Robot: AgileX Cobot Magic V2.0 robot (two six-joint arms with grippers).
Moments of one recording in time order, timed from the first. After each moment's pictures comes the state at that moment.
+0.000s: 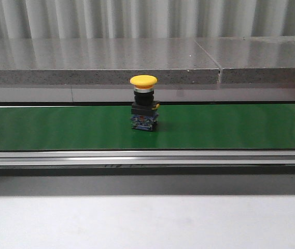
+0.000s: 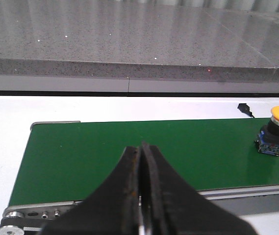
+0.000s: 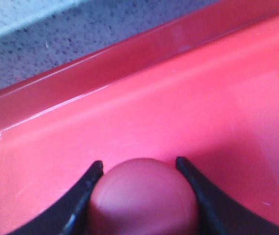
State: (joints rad) left arm -0.19 0.26 -0.41 -0.04 0.46 -0.04; right arm -0.59 2.16 -1.59 0.72 0.38 -0.69
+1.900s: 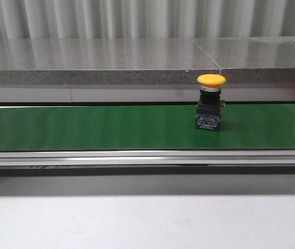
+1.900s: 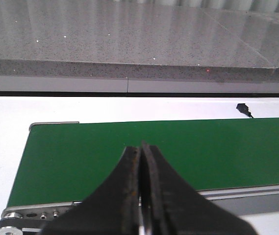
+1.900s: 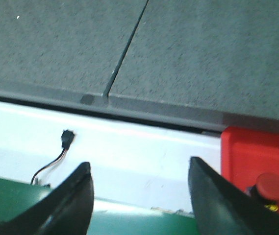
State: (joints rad) left arm -0.19 0.26 -0.41 -0.04 0.46 -0.04; right arm -0.35 1.29 -1.16 0.80 0.68 -0.88
